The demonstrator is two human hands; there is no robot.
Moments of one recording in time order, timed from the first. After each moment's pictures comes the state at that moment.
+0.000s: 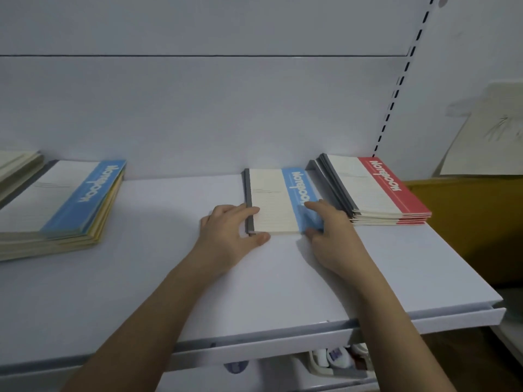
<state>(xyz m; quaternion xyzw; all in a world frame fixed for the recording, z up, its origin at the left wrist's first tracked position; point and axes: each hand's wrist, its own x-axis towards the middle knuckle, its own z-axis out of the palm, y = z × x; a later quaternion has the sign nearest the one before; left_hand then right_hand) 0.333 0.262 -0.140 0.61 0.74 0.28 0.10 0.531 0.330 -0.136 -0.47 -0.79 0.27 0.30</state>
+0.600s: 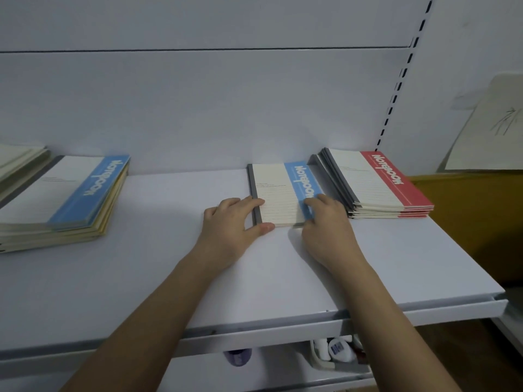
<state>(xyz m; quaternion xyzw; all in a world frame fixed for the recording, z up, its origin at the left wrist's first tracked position) 0.339 0.264 -0.140 0.63 0.74 0.22 0.04 0.515 0.328 -0.143 -0.49 -0.80 0.15 0.30</state>
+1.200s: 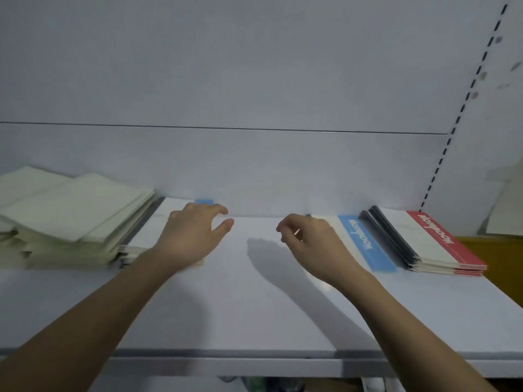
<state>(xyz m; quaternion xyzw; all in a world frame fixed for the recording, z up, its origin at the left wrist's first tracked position) 0.184 0.158 -0.037 0.56 0.80 0.18 -0.06 0.403 0.242 -0.043 -0.35 -0.87 0.21 0.29</state>
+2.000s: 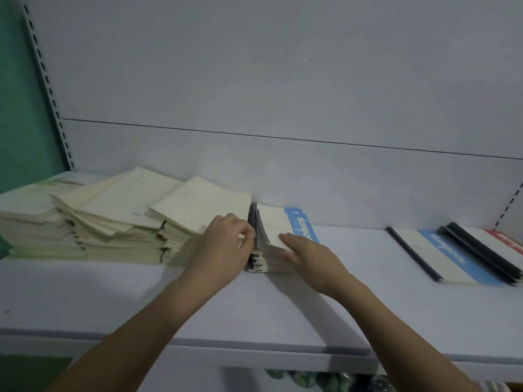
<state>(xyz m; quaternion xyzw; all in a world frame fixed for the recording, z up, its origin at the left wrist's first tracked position) 0.024 0.023 -0.054 0.59 0.71 0.37 -0.08 0.194 0.144 -0.073 -0.35 -0.92 0.10 0.14</state>
